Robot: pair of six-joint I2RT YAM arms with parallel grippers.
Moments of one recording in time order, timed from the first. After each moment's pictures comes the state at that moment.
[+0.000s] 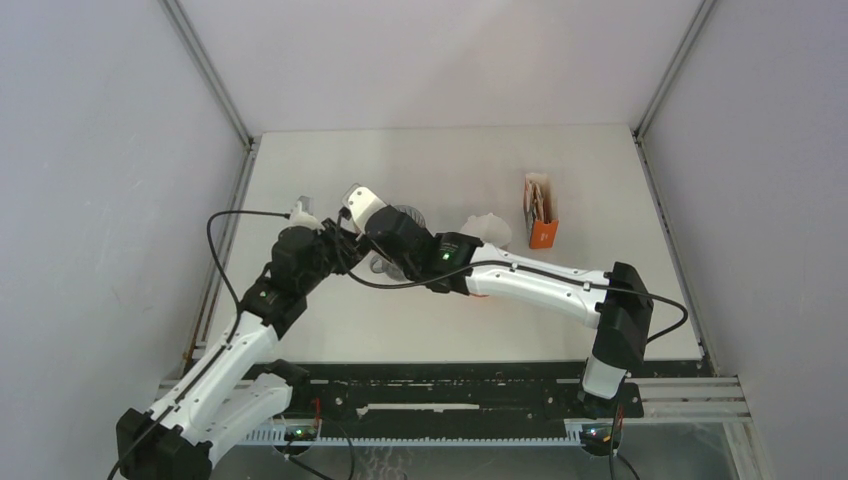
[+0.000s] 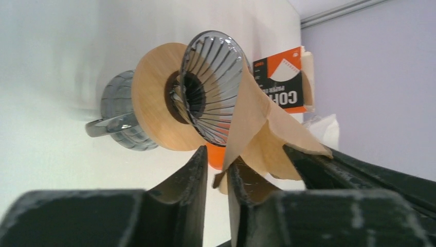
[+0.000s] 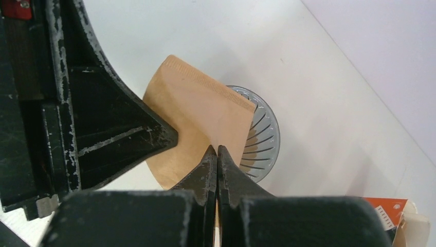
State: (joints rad) left arm -0.42 0.82 0.62 -0.16 0.05 -0.96; right arm 1.15 1.73 1.56 -0.37 0.53 -0.14
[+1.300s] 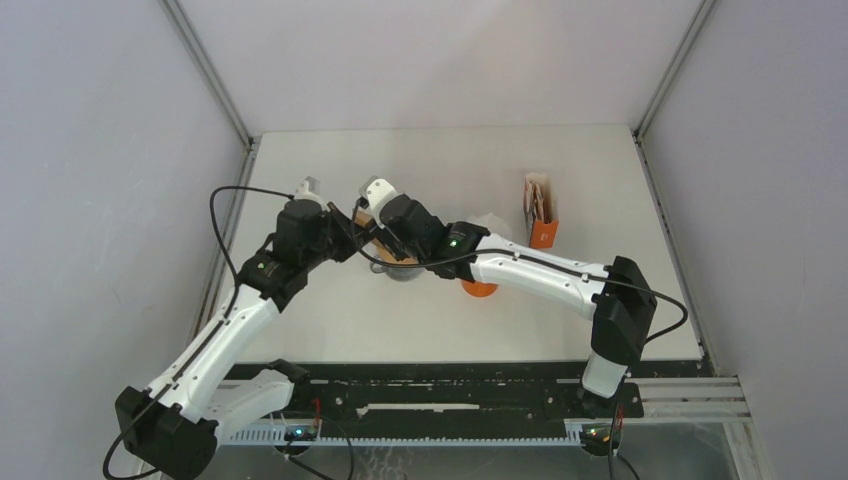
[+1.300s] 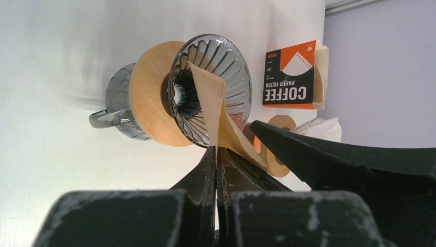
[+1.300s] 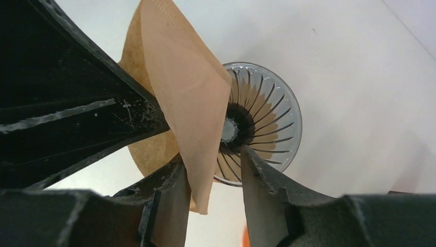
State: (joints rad) left arm -0.43 0.97 0.87 -0.41 0.04 -0.92; right arm 1.05 1.73 1.52 -0.39 0.35 -0.02
